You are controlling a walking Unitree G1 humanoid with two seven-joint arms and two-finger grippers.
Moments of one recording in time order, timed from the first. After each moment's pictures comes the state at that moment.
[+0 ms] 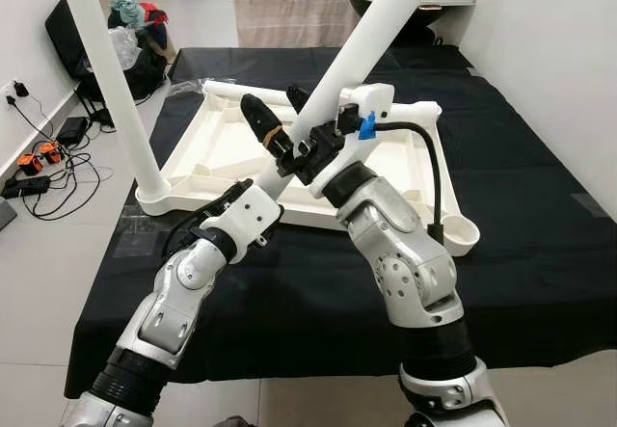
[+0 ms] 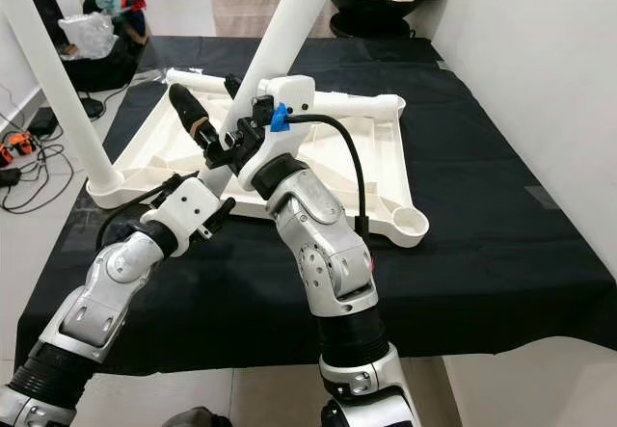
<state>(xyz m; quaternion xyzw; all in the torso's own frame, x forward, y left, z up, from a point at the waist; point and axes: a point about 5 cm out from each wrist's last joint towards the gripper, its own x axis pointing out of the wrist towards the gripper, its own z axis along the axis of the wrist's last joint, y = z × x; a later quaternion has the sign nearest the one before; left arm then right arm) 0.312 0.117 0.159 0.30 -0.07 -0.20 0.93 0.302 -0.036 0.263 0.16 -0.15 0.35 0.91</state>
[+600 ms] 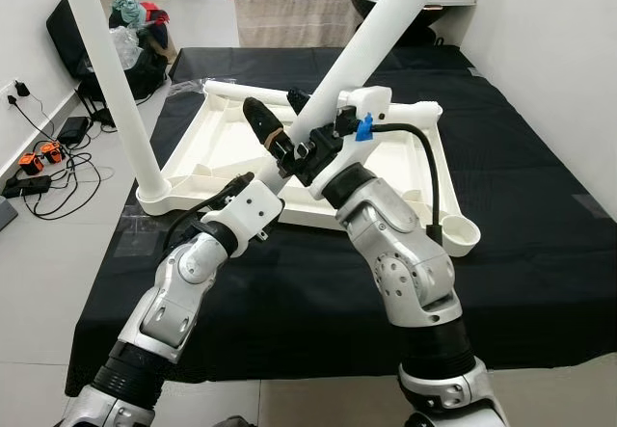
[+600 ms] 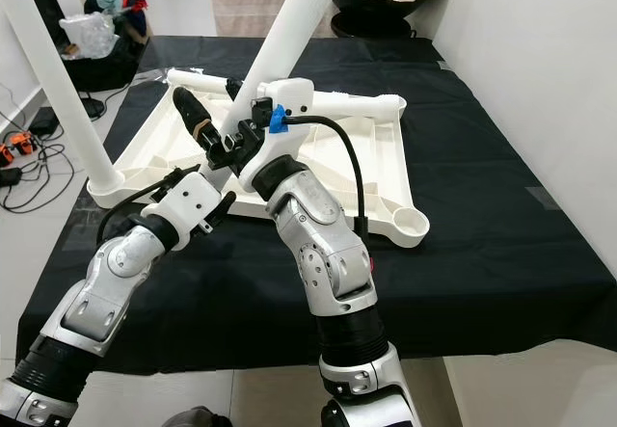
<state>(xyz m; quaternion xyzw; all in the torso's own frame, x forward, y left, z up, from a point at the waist) 0.315 0.109 0.168 0.31 -0.09 -0.20 0.92 0.305 -0.036 0.259 0.15 -0.15 0.34 0.91</state>
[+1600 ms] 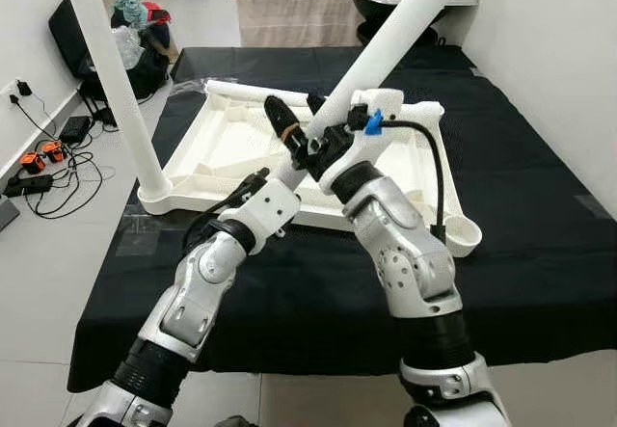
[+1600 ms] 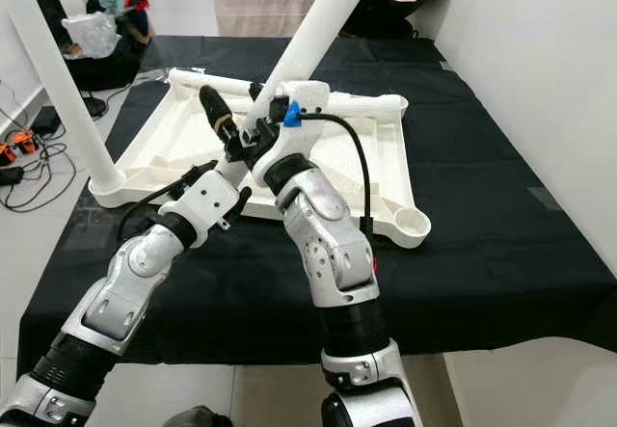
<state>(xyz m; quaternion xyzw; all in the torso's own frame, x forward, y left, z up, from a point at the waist) 0.313 0.085 0.168 0.30 -0.10 -0.22 0.92 0.320 -0.050 0.255 0.19 -0.13 0.29 0.93</state>
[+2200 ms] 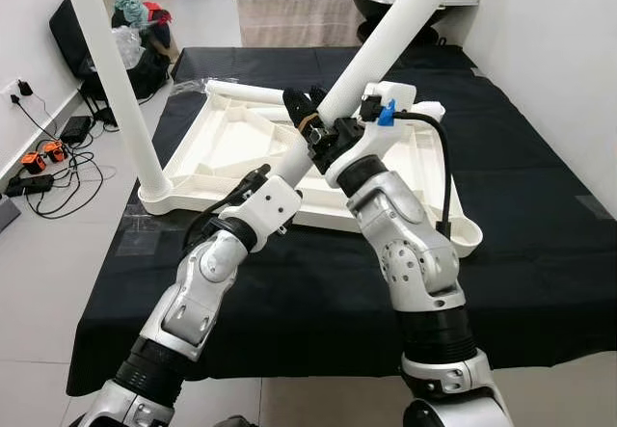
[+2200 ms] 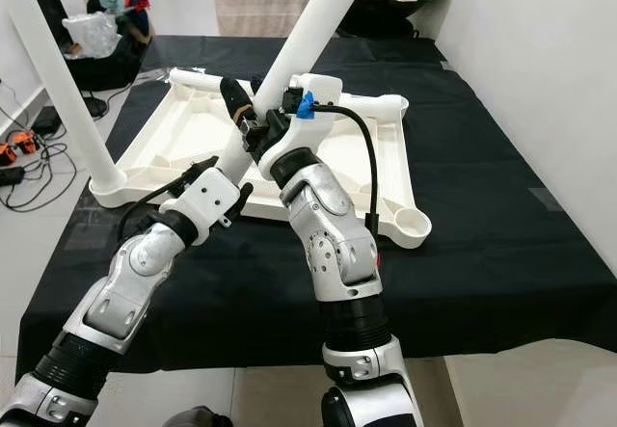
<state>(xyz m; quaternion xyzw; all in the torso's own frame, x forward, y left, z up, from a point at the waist) 0.314 0.089 0.170 0.30 -0.11 -0.21 0.92 0.322 -0.053 0.257 0.21 -0.13 0.28 0.93</state>
